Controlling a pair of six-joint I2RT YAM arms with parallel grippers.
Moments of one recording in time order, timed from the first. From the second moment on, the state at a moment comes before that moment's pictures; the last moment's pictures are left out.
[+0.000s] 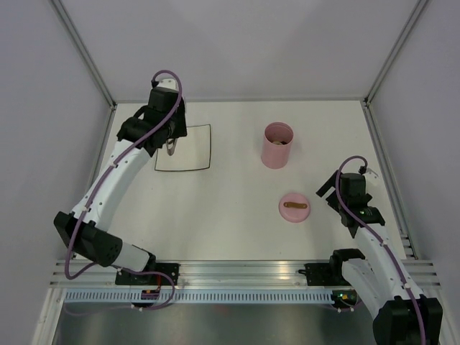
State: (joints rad) left arm -0.45 1.47 1.66 -0.83 -0.38 -0.29; right arm 0.05 0.78 0.46 -0.46 0.24 0.70
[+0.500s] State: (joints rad) left arm -0.29 1.48 1.38 -0.77 -0.39 -0.32; right arm 0.05 0.84 0.46 -0.42 0.20 0.70
